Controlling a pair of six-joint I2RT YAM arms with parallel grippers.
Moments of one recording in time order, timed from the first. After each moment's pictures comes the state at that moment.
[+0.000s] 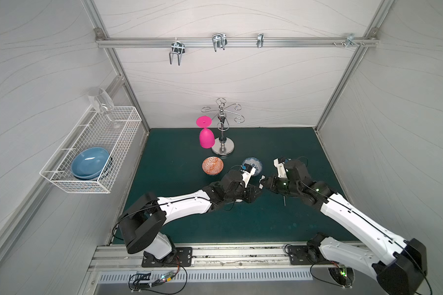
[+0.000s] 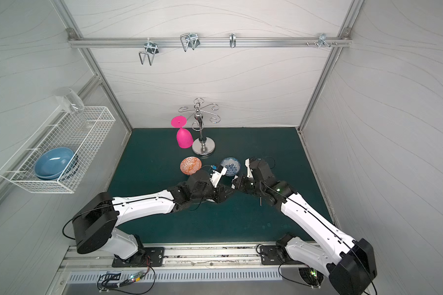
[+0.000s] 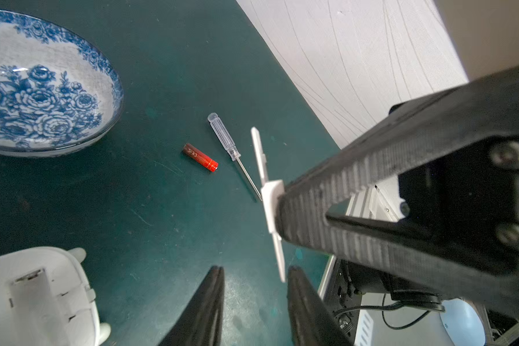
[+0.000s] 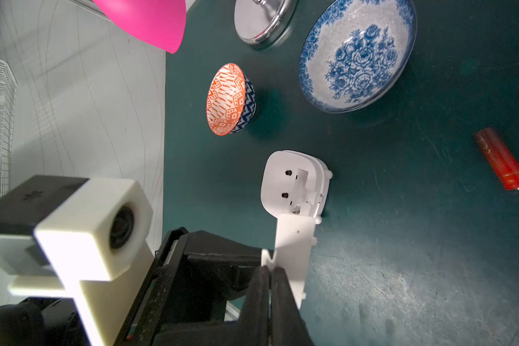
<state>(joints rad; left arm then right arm) -0.93 1.52 0.84 0.19 0.27 -0.56 0.65 1.02 0.82 -0.49 -0.27 0.85</state>
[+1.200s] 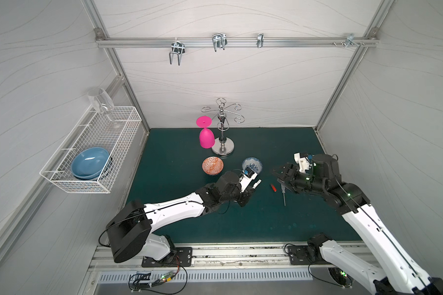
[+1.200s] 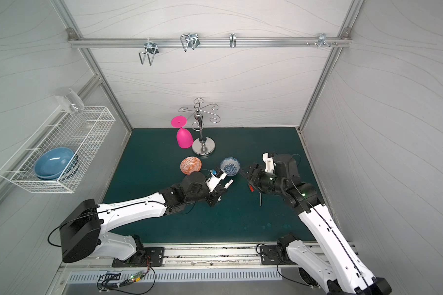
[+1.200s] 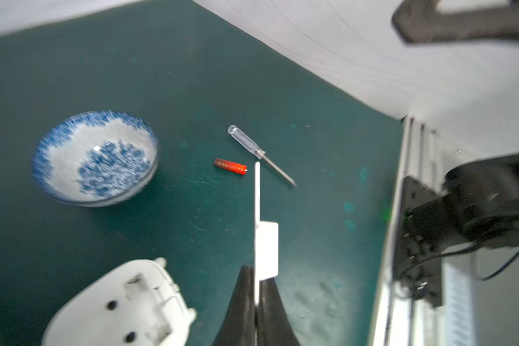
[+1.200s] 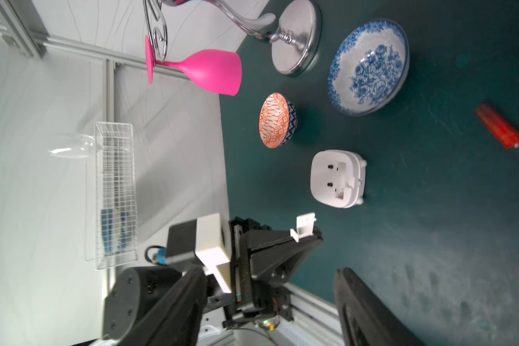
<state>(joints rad) -0.96 1.38 0.80 0.06 0.13 -0.06 0.44 0.86 1.01 -0.76 -0.48 1.07</state>
